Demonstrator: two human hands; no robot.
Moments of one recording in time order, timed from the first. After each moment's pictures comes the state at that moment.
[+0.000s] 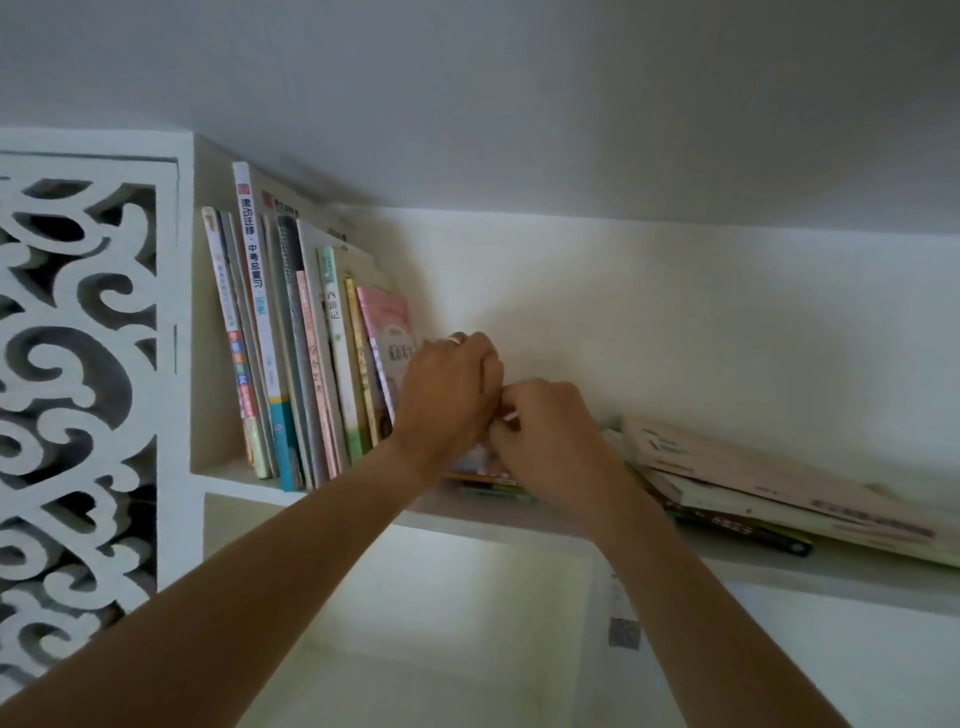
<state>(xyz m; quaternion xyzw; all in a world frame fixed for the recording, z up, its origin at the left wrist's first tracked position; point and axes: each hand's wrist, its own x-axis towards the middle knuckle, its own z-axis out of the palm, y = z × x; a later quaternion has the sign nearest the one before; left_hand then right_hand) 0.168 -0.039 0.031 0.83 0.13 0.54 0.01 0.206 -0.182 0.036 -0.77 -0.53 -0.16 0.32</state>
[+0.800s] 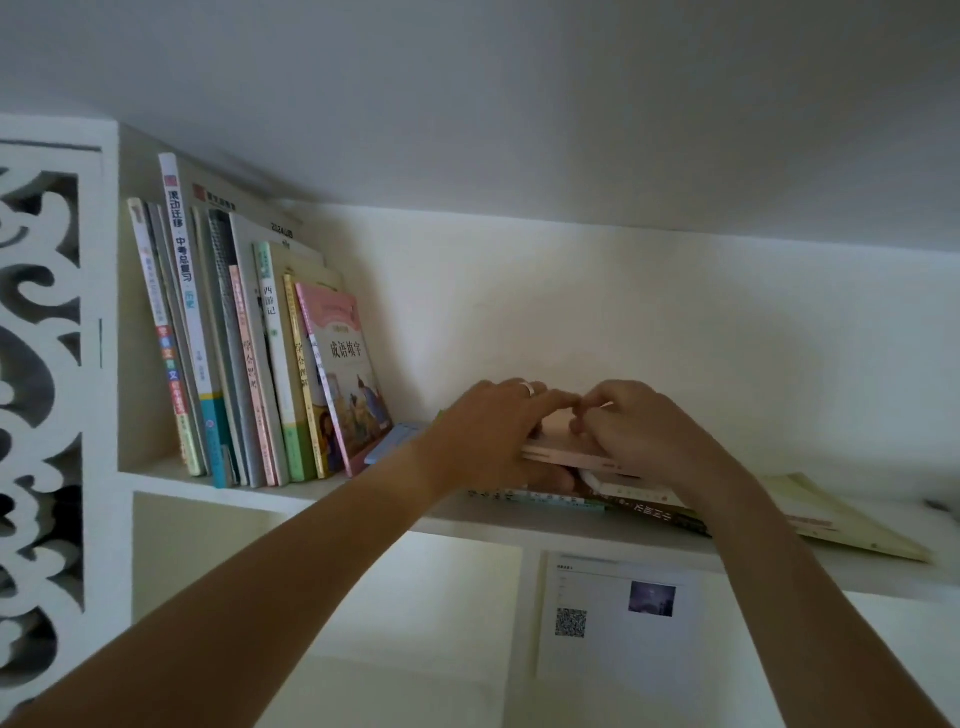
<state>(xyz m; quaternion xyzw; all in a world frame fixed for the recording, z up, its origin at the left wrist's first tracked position) 0.214 -0.095 0.022 0.93 -0.08 0.35 -0.08 0.284 -0.277 0.053 -0.86 -0.38 -0.09 0.33</state>
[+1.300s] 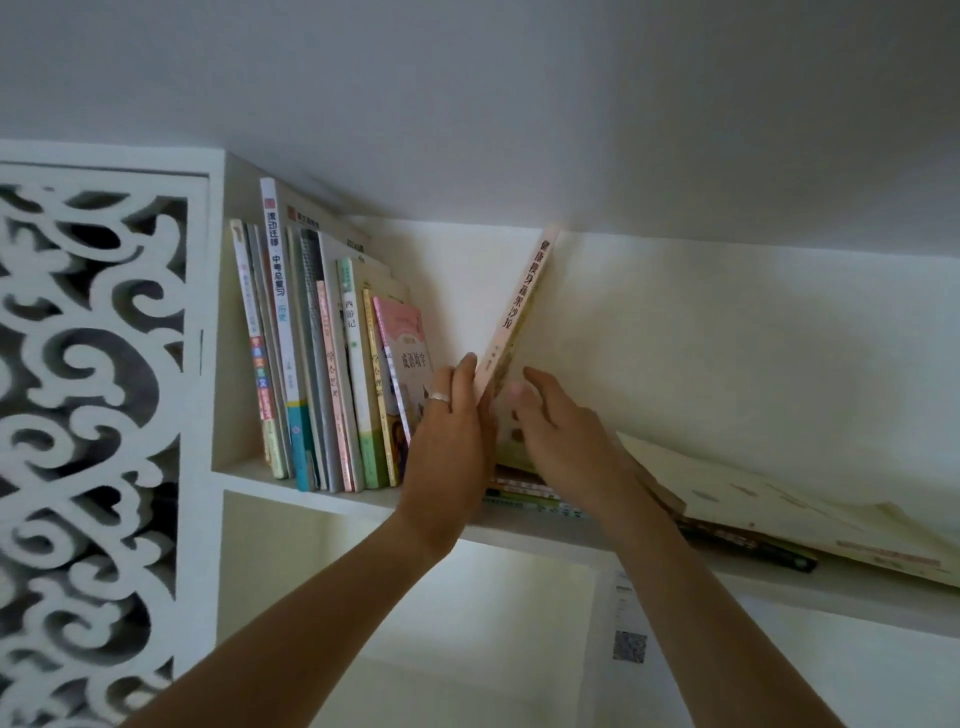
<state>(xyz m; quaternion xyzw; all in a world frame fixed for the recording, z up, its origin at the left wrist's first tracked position) 0.156 -0.060 -0.019 0.79 0.17 0.59 0.10 0.214 -0.181 0.033 -0.75 -0.50 -0.09 0.43</state>
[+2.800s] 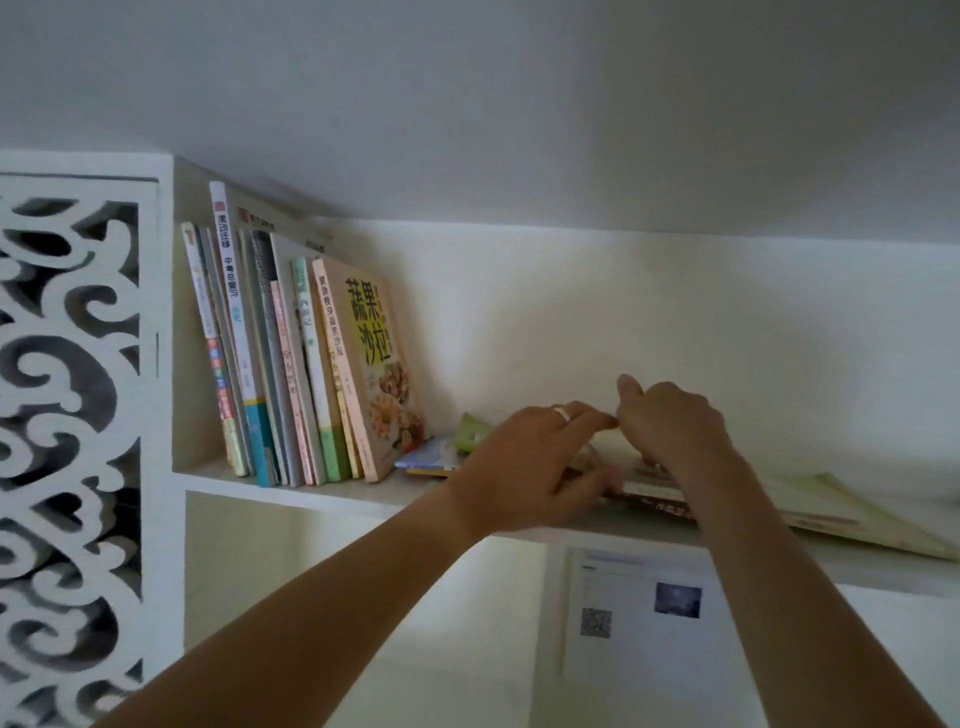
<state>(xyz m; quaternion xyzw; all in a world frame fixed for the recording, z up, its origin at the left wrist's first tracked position) 0.204 -0.127 -0.004 0.88 -0.17 0.45 -0.02 0.286 -0.268 0.056 -0.91 -0.23 -0.16 0.30</state>
